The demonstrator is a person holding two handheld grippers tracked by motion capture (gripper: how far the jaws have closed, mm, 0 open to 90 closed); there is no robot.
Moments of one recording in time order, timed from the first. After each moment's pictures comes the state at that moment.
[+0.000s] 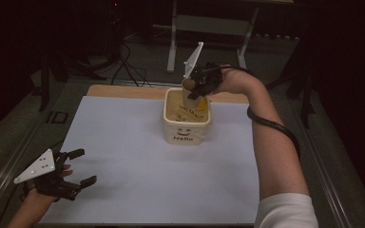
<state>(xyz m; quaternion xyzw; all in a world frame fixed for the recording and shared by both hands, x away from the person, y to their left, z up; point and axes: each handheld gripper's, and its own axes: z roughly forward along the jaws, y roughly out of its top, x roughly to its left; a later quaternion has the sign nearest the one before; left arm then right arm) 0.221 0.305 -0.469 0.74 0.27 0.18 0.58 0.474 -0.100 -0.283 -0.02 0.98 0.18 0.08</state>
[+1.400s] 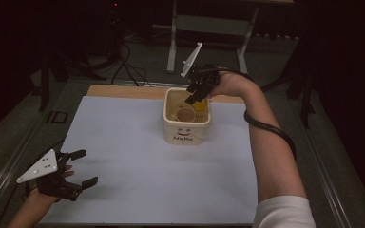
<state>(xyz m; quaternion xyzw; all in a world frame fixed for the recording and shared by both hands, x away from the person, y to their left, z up) 0.222 0.302 -0.471 0.75 0.27 0.17 0.58 0.478 -0.096 -0.292 0.03 0.98 0.19 0.08</state>
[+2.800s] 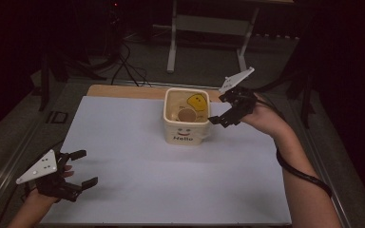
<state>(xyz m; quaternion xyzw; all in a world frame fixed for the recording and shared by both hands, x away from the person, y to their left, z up) 0.220 0.302 -0.469 0.75 0.27 0.17 0.58 0.405 -0.191 -0.311 0.18 0.93 0.30 0.13</state>
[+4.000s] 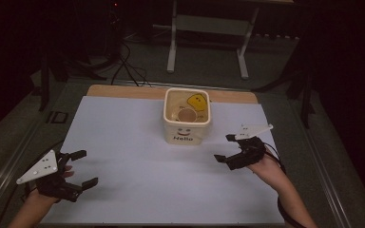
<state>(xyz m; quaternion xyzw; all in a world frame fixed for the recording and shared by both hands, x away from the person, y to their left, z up) 0.219 0.301 -0.469 0.75 0.27 0.17 0.58 0.327 -0.239 -0.414 0.24 0.88 0.40 0.12</state>
